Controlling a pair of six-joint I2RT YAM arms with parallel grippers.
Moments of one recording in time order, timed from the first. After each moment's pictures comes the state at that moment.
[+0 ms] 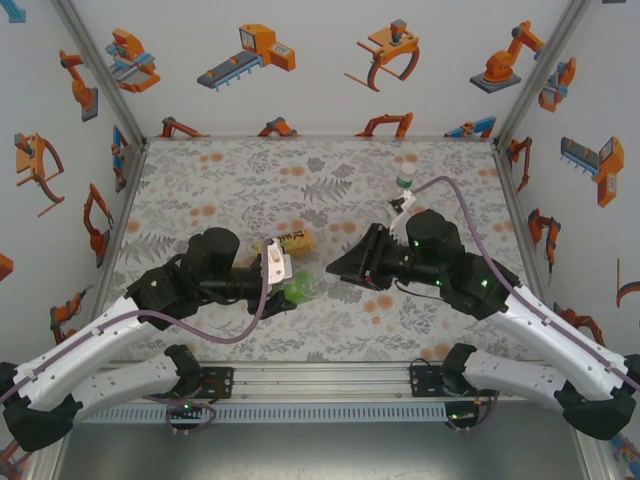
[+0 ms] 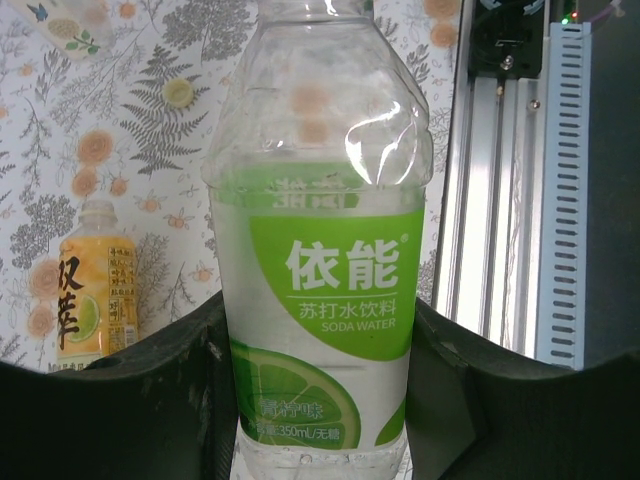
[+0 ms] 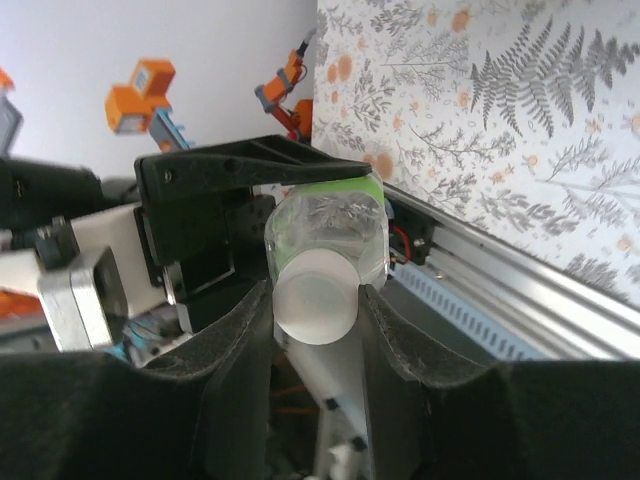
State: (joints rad) left arm -0.95 0.86 0.92 -0.57 0.40 0.35; right arm 0.90 0.92 1.05 -0.57 -0.22 1.24
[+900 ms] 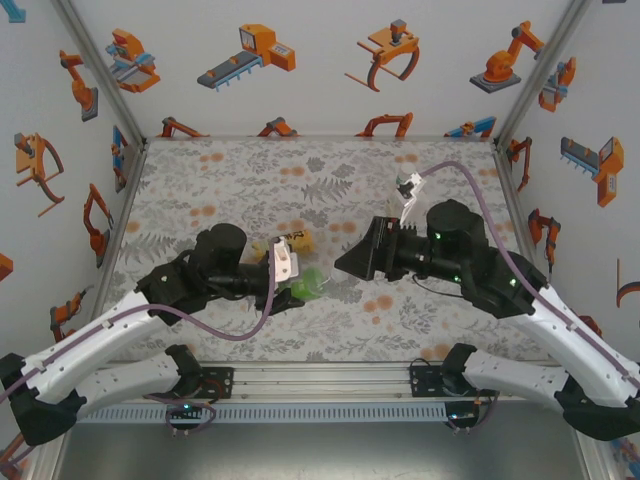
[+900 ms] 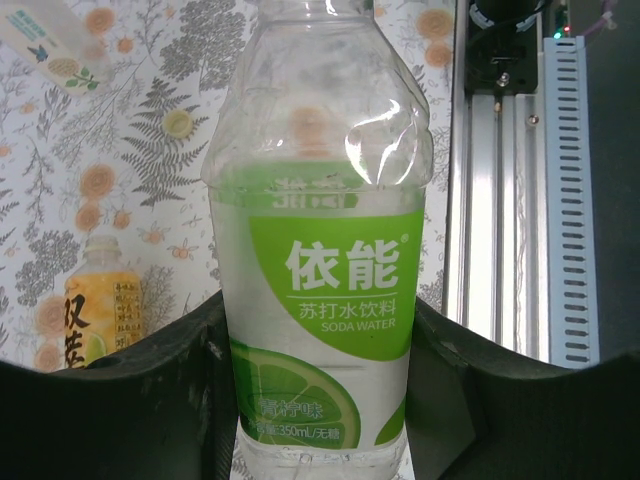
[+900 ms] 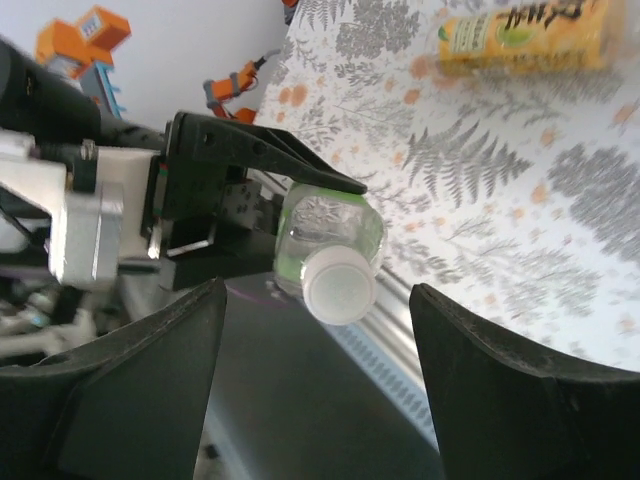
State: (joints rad) left arm -0.95 0.91 0.92 -0.50 0.46 0.38; right arm 0.90 0.91 1.24 -0.71 -0.17 0.73
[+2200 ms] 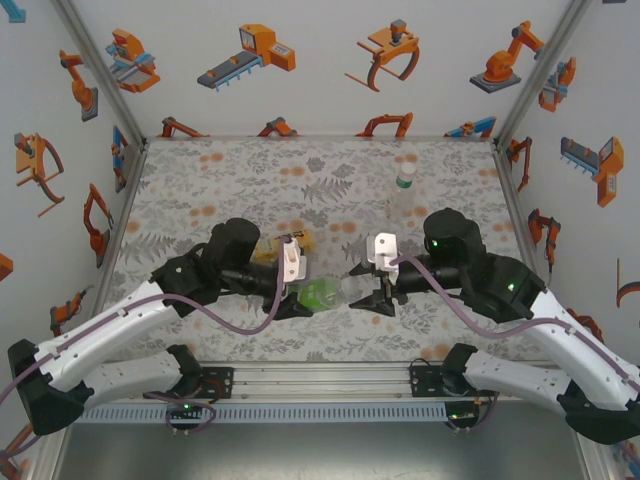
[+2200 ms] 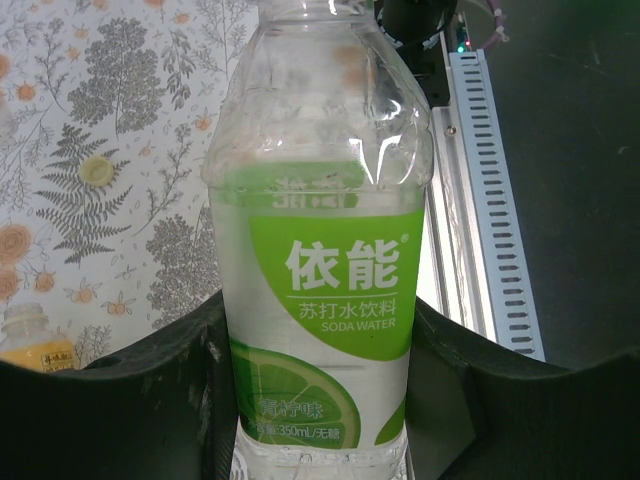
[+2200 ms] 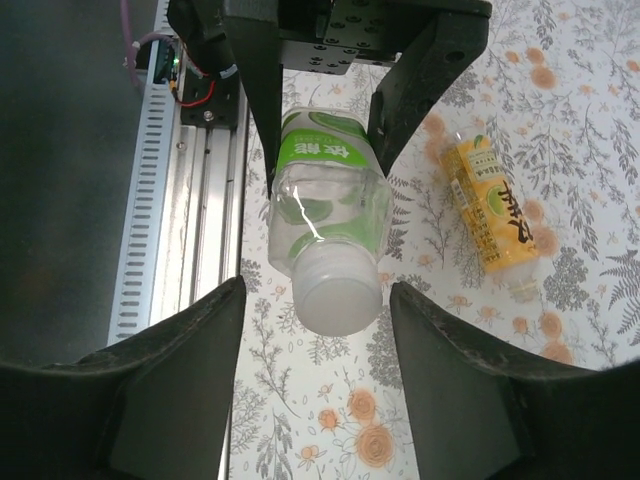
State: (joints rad) left arm -0.95 1.00 0.94 -0.49 0.64 0.40; right arm 0.90 0.88 1.18 -0.75 -0.60 -0.42
